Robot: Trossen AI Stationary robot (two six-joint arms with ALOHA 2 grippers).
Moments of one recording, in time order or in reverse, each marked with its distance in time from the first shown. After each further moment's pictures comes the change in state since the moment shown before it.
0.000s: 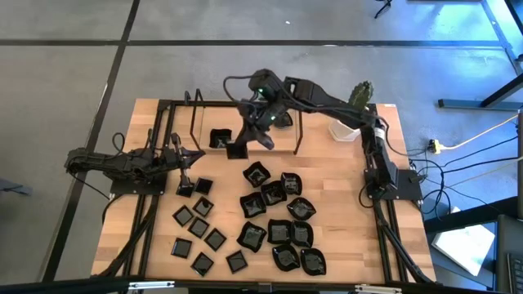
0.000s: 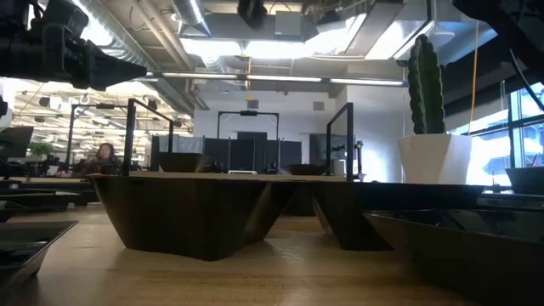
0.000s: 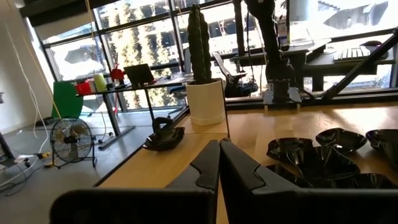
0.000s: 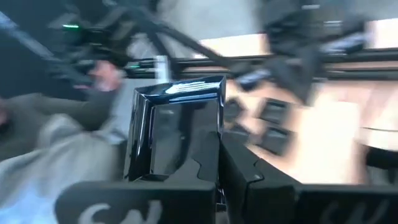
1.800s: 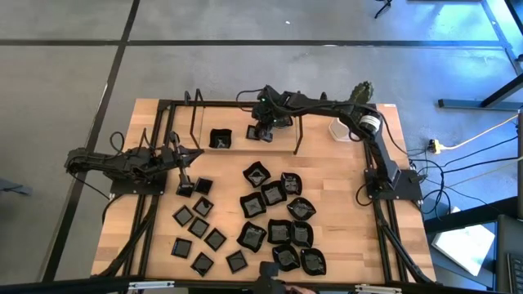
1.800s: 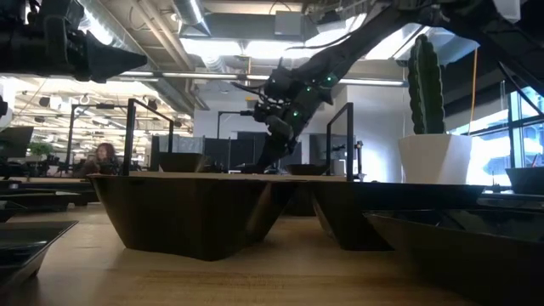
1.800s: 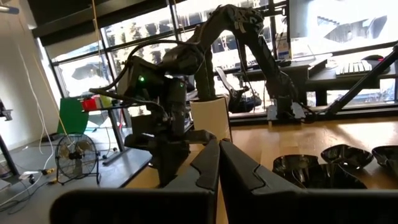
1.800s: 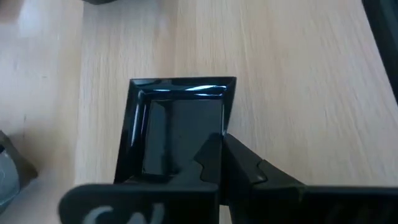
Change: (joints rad) left arm 0.000 0.000 0.000 0.076 0.000 0.053; right arm -0.243 0.083 -0.692 0.470 0.412 -0.251
